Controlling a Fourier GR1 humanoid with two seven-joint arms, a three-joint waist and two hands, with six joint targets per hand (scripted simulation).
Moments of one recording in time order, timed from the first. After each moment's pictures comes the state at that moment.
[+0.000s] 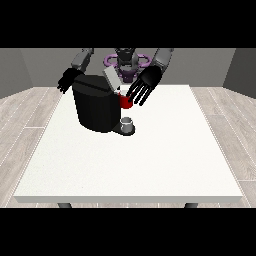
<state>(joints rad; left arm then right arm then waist) -1.16 0.46 0.06 -0.61 -0.75 -0.19 -0.18 -0.33 -0.04 -0.07 -1.37 -0.04 -0.17 -0.06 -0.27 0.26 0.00</state>
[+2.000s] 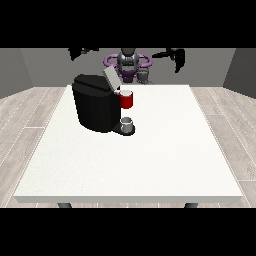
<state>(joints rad) -0.60 0.08 0.36 -0.72 -0.28 -0.26 -0.24 -0.13 -0.15 -0.08 -1.43 -0.07 -0.06 0.01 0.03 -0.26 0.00</state>
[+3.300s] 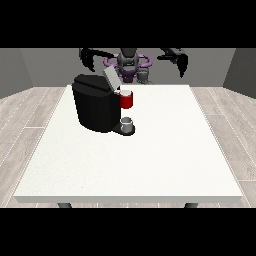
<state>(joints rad) -0.32 0.02 0.22 -1.21 -0.04 -0.28 -0.09 -0.39 -0.18 -0.10 -1.29 -0.07 0.06 0.01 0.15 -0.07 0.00</state>
